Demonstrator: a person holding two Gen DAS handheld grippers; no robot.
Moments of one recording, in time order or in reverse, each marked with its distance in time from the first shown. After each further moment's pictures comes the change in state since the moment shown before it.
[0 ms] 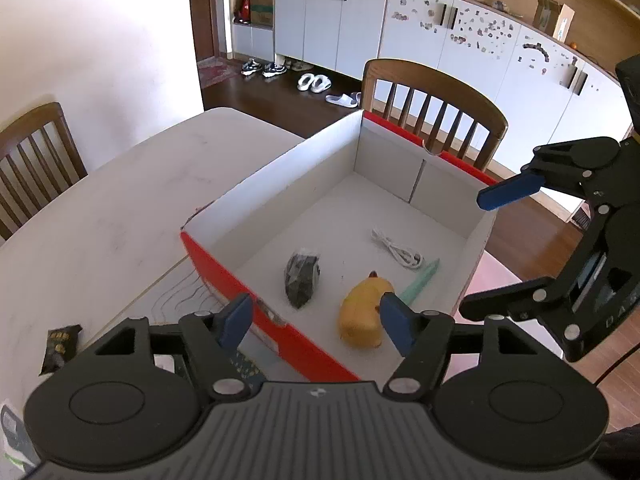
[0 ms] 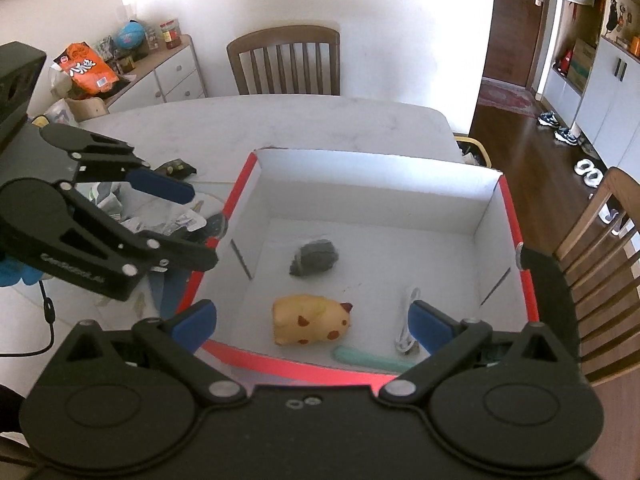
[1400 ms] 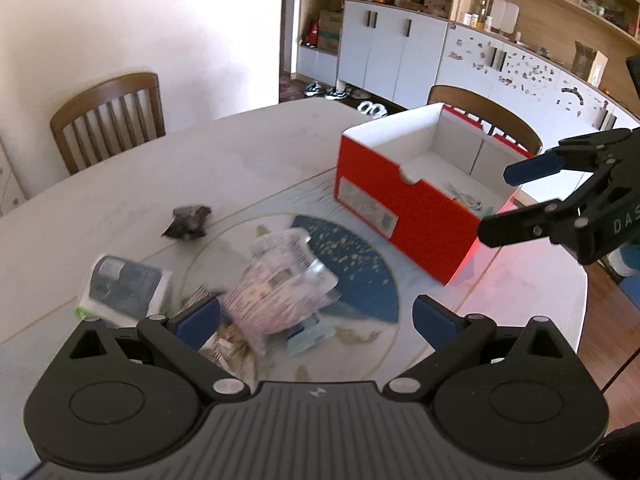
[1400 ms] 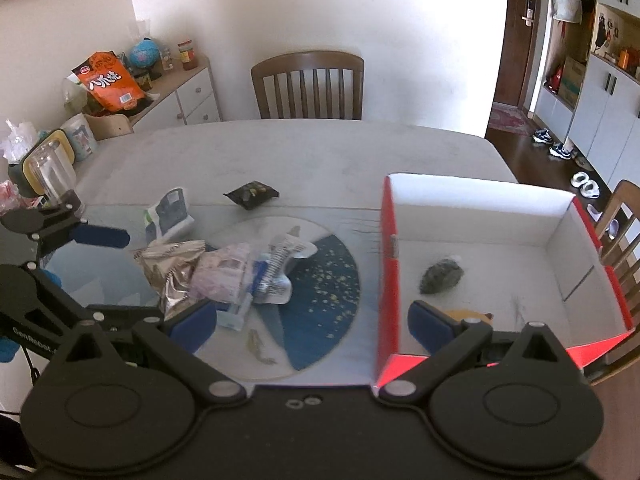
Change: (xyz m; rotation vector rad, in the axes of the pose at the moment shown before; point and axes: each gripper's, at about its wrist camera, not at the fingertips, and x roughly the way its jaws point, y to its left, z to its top) left arm -0.109 0.095 -0.162 -0.119 -0.106 0.097; right arm 0.015 0.165 0.003 0.046 -0.105 -0.044
